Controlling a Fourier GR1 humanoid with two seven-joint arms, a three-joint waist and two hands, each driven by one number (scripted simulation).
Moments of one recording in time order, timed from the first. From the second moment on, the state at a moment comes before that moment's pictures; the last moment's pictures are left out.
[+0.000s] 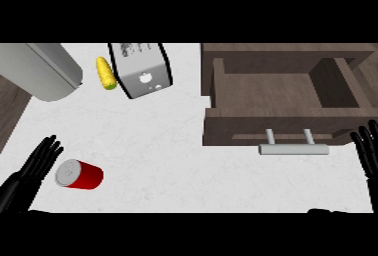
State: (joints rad) left arm 0.13 0.22 0.35 -1.40 -0.01 -0.54 -0.32; right arm 0.23 -0.06 -0.22 -2.02 -0.05 0.18 0.02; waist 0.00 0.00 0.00
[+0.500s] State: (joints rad) left arm 0.07 0.25 0.35 -1.16 -0.09 -0.52 -0.50; right arm 0.23 -0.05 -0.22 -2.05 -0.04 0.18 0.03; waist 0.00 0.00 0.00
